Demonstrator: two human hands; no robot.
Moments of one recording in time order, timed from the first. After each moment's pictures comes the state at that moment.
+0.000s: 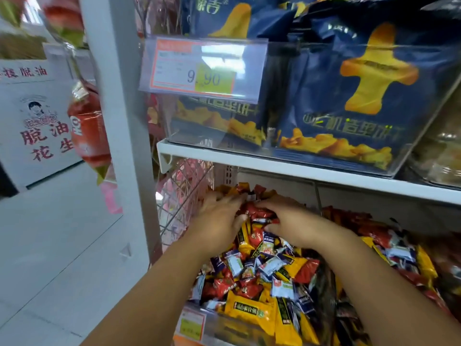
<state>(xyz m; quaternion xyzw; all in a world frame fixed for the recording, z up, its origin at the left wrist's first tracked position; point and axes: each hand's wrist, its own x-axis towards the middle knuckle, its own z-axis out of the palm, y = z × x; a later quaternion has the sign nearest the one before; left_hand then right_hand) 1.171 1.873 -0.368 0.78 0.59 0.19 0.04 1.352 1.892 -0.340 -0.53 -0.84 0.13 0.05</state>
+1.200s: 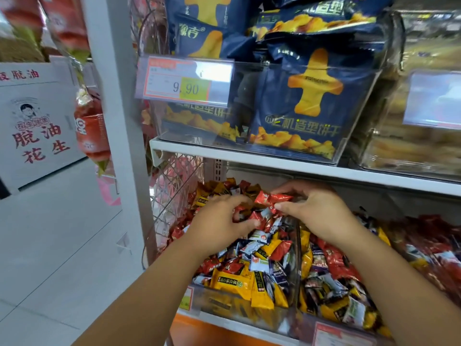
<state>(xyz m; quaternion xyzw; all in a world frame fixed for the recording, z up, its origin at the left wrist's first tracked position) 1.198 1.835 -0.352 0.77 0.55 0.27 0.15 1.400 1.822 -0.297 -0.57 -0.71 0.24 0.32</state>
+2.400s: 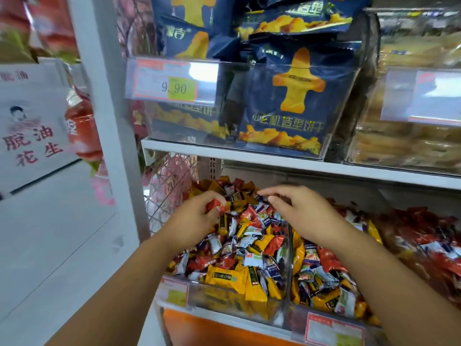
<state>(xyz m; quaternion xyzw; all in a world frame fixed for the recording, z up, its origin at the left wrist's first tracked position) 1.169 1.829 -0.349 0.72 0.57 0.31 0.26 1.398 1.815 -0.301 -0.54 -0.79 0.17 0.24</state>
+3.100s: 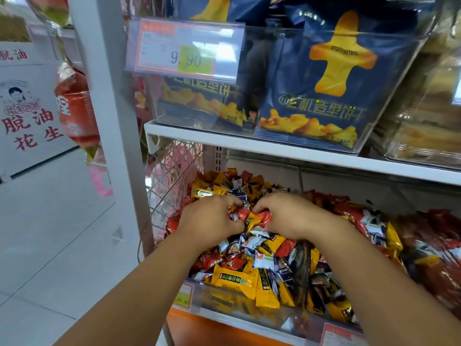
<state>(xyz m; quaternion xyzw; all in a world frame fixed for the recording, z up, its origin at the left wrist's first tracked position) 1.187 1.846 -0.365 0.75 0.63 0.17 0.09 1.361 1.857 -0.326 -0.55 -0.83 0.10 -0.03</state>
